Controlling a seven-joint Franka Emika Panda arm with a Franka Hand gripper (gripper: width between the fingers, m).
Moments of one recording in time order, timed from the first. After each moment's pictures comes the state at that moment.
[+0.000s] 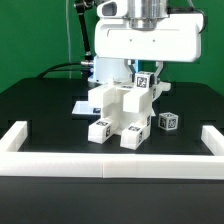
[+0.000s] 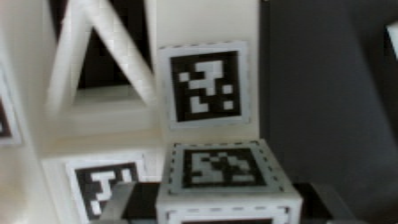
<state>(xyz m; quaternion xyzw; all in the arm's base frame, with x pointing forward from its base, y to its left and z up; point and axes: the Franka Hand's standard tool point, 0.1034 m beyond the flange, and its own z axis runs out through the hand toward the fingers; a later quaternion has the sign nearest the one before) 0.489 0.027 0.107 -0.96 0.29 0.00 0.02</state>
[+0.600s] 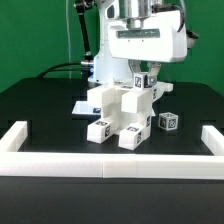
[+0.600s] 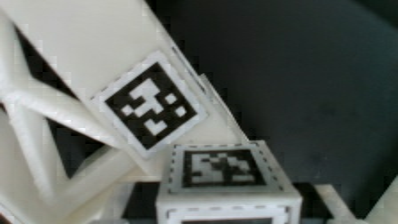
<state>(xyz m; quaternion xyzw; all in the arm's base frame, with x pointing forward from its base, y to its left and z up) 0.492 0.026 0.107 -0.82 0.56 0.00 0.06</state>
